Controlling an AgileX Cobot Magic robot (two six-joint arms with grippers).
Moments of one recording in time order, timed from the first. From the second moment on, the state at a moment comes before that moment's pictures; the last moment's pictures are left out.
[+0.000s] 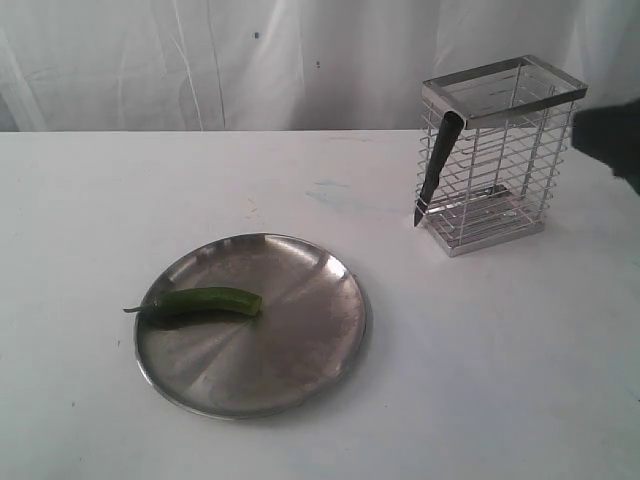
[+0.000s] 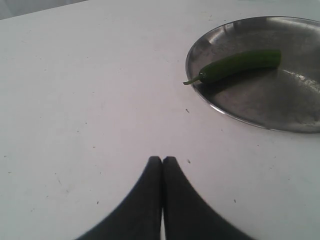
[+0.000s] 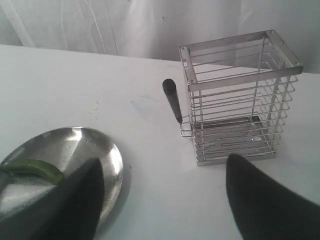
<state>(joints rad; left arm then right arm) -0.08 0.00 0.02 -0.10 0.44 0.21 0.30 0.81 -0.83 0.09 0.54 -0.03</state>
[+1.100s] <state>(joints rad) -0.08 0.00 0.02 -0.10 0.44 0.21 0.31 1.66 -1.39 0.11 0.74 -0.22</state>
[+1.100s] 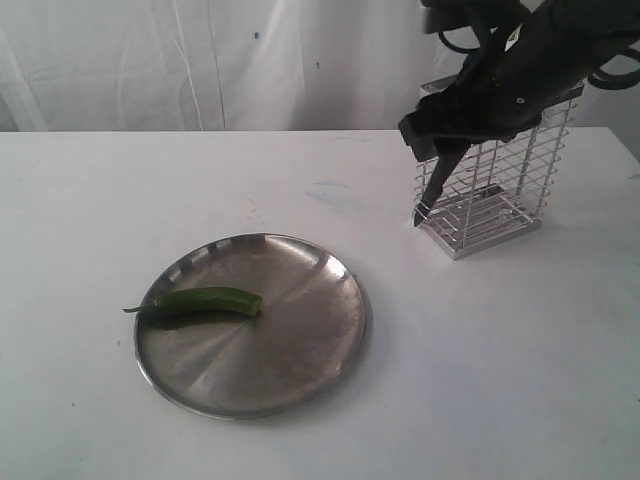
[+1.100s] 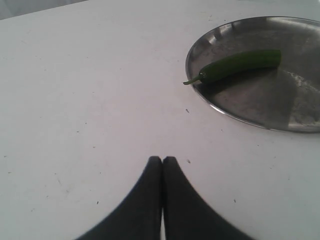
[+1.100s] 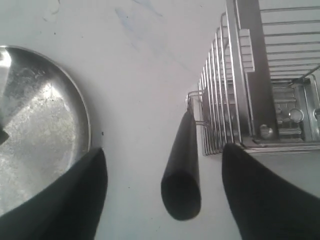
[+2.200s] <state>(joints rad) -0.08 0.00 0.02 -0.10 0.44 0.21 0.31 1.57 -1.41 0.02 1.04 -0.49</state>
